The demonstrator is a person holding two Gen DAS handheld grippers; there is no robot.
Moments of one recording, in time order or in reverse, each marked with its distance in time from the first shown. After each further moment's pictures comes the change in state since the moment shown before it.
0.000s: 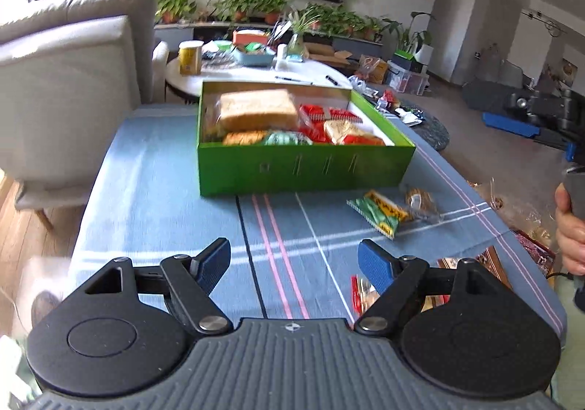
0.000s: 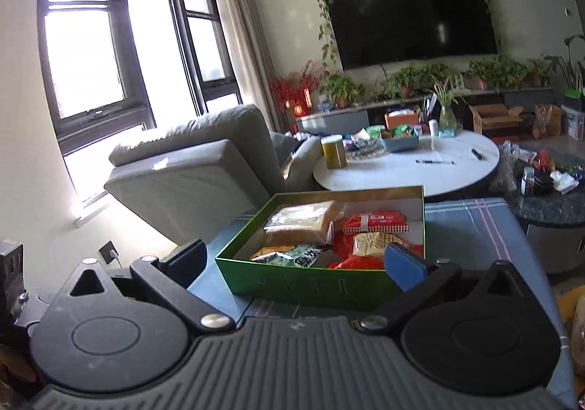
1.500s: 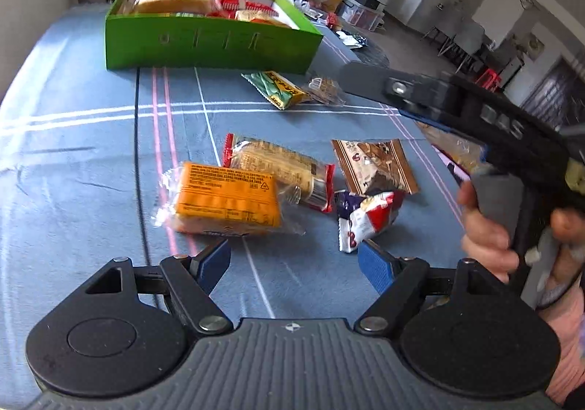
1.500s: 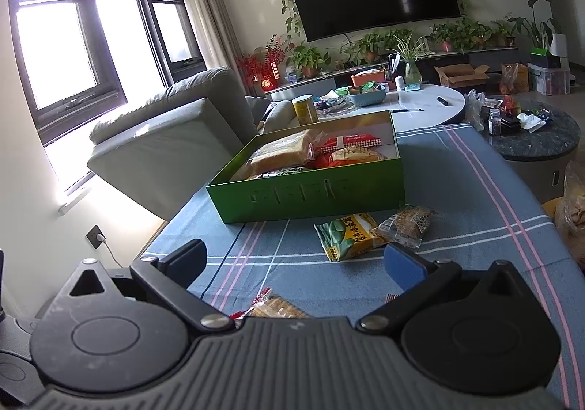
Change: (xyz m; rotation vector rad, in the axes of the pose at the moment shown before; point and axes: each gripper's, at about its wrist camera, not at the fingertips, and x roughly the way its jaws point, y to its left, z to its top) left arm -0.006 -0.058 -0.059 -0.077 0.267 -0.213; right arm -0.036 0.015 -0.070 0.109 0.102 -0.104
